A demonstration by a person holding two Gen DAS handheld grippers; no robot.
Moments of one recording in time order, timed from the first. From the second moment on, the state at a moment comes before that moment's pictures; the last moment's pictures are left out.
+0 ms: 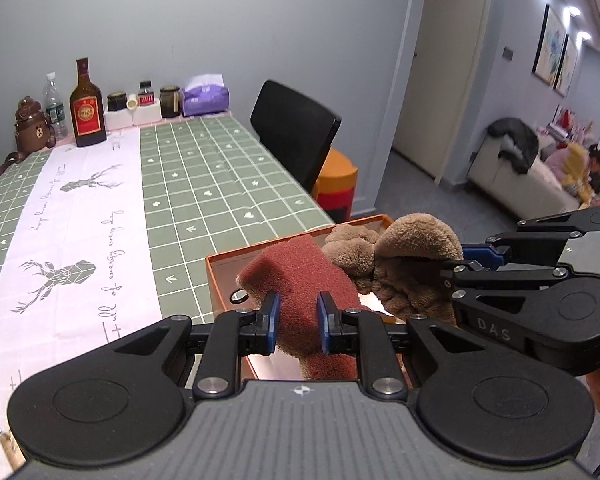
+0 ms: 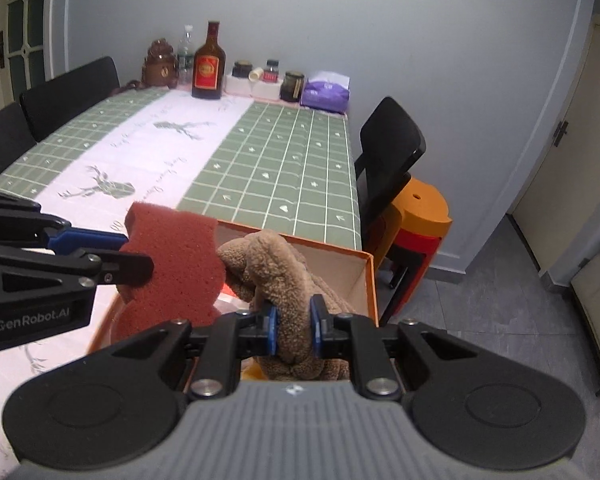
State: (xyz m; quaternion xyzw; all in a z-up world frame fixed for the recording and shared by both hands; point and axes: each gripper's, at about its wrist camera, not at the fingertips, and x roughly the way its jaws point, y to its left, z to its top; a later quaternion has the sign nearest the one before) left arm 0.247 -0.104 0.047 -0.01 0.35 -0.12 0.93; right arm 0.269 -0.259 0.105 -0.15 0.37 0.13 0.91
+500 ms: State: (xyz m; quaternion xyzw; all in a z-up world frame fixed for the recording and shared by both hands) left arm 0.277 -0.121 0.009 0.05 0.40 -0.12 0.91; right arm 0.318 -0.246 0.040 -0.16 0.42 0.16 0.88
